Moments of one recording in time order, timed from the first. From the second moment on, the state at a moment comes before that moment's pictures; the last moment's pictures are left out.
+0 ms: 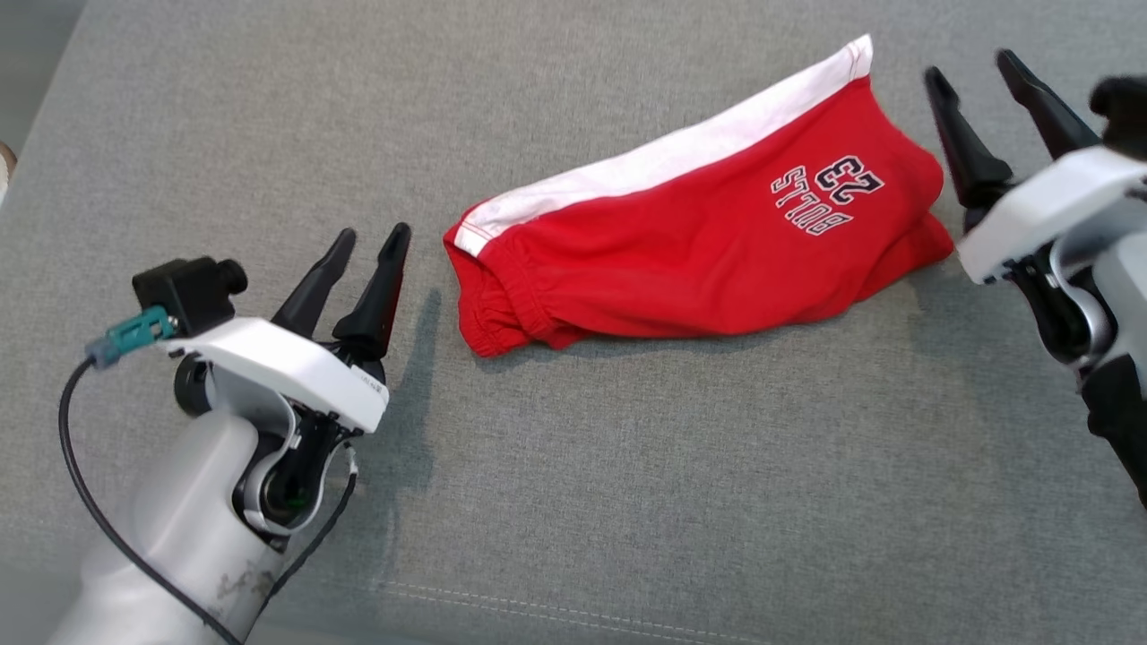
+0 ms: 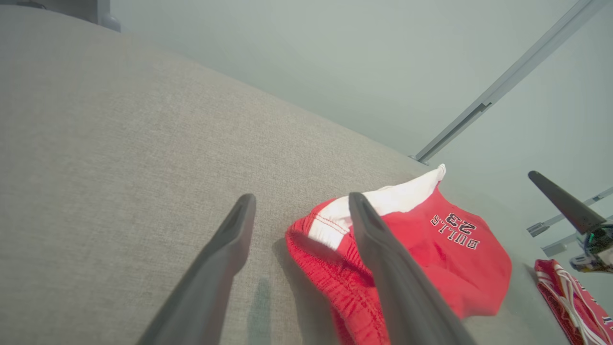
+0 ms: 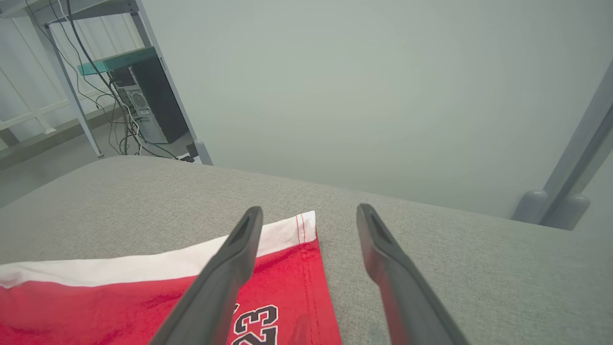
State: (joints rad) left arm -0.59 0.34 -0.59 0.39 -1.13 -0.05 -0.12; right arm -0.97 -0.41 0.69 0.76 0.78 0.13 -0.24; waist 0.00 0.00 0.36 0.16
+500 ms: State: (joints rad) left arm -0.33 0.37 -0.58 0.19 -0.89 0.26 -0.25; right arm -0.39 -0.24 0.18 0.41 0.40 0.13 -0.25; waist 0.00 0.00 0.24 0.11
